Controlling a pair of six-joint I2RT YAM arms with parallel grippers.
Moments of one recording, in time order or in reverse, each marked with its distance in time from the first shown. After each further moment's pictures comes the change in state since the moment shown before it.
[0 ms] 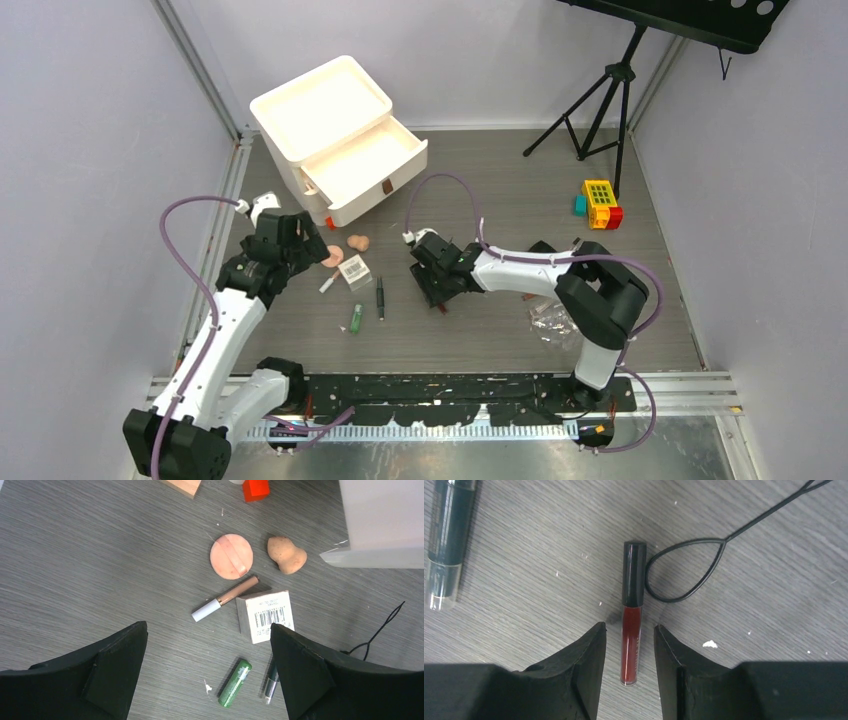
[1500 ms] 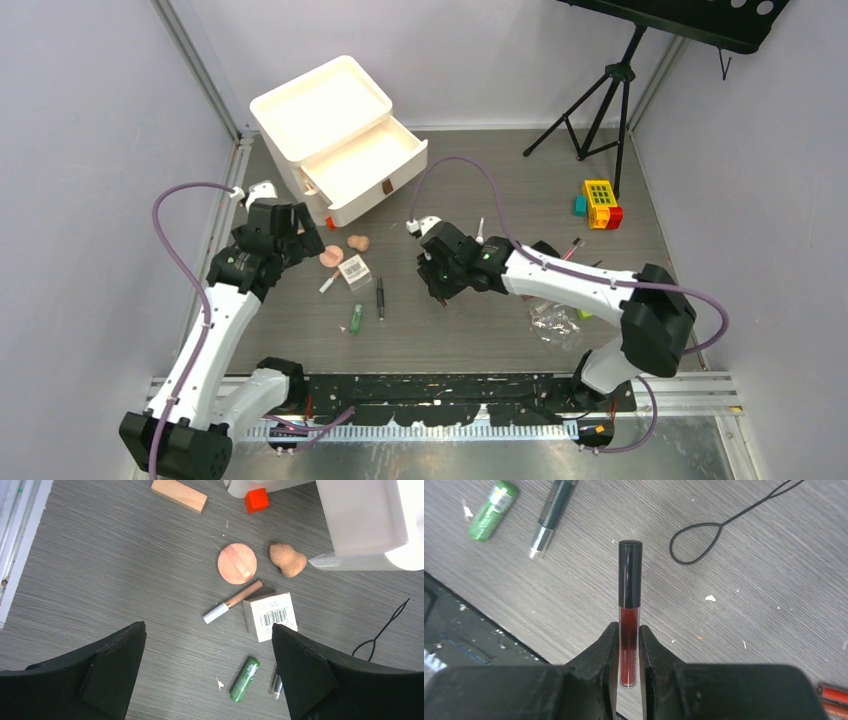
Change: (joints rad) left arm 0.008 0.022 0.125 -0.085 -0.014 0.090; right arm 0.040 -0.215 0.031 -0.156 -0.029 -0.010
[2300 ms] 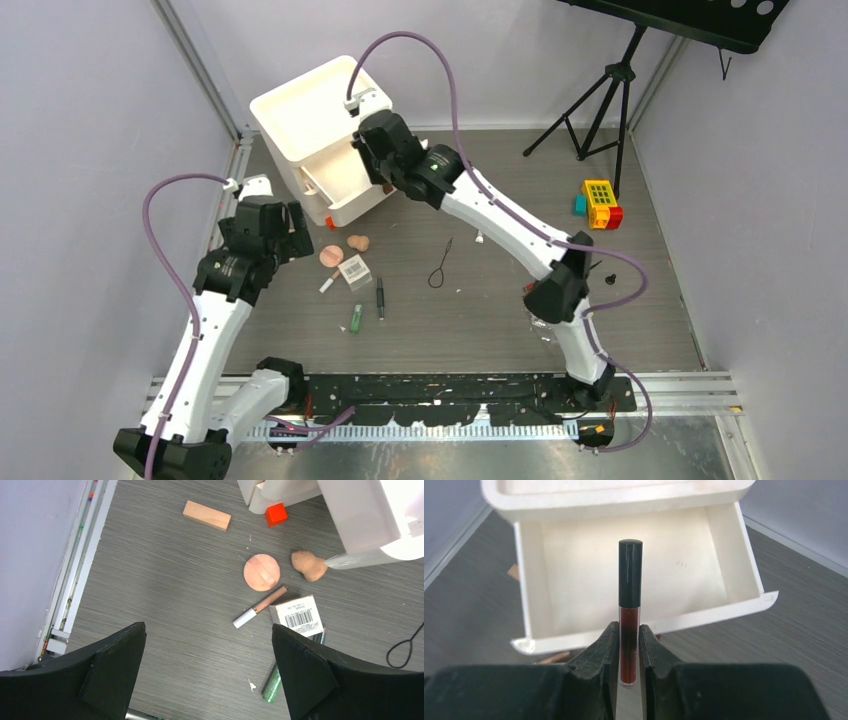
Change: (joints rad) left arm 0.002 -0.030 0.098 -0.079 -0.067 0.152; right arm -0.049 0.499 1.170 -0.170 0.280 -0.195
